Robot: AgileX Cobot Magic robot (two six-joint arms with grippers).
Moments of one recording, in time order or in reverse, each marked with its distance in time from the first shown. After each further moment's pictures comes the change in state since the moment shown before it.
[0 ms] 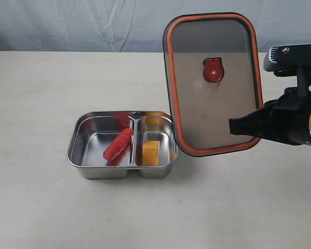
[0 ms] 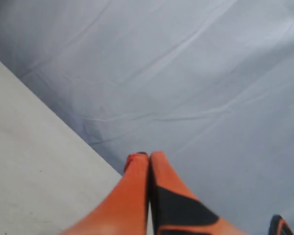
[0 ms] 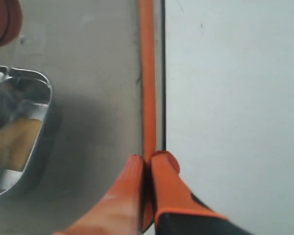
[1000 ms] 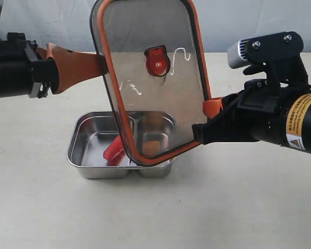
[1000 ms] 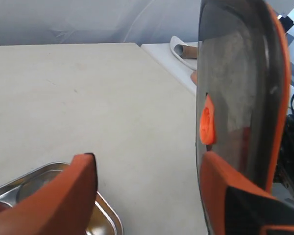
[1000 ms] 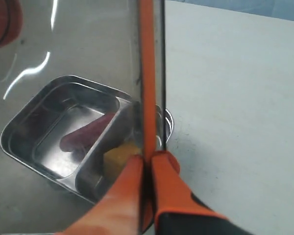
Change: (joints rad) left arm -0.102 1.231 -0.630 -0.863 0.856 1.547; right arm 0.094 0.000 0.000 0.019 -0.299 -0.092
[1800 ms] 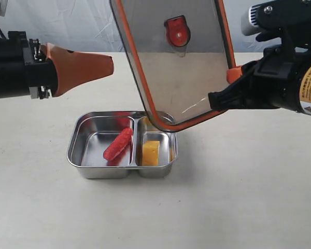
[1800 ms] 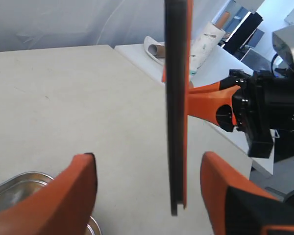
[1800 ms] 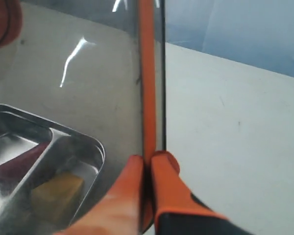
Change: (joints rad) left arm 0.000 0.004 -0.002 -0.012 0.094 0.041; right arm -0.054 0.000 -0.107 -0.183 0.165 0.044
